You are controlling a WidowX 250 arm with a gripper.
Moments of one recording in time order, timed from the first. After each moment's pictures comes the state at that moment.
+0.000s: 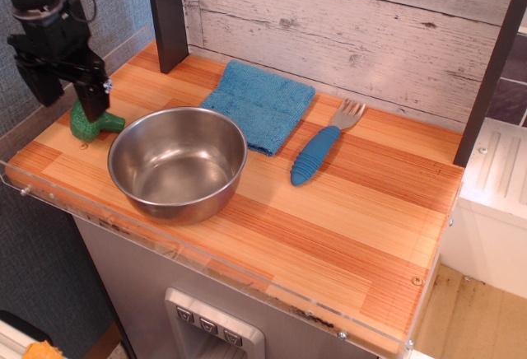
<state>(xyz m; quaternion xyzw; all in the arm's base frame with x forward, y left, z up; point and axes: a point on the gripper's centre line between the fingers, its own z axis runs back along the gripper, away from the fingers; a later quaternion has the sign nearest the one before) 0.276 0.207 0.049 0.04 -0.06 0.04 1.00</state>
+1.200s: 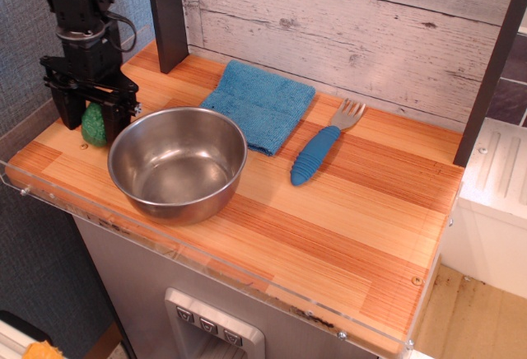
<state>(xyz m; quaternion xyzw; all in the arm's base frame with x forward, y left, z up) 0.280 0.184 0.029 0.06 0.02 0.05 1.00</state>
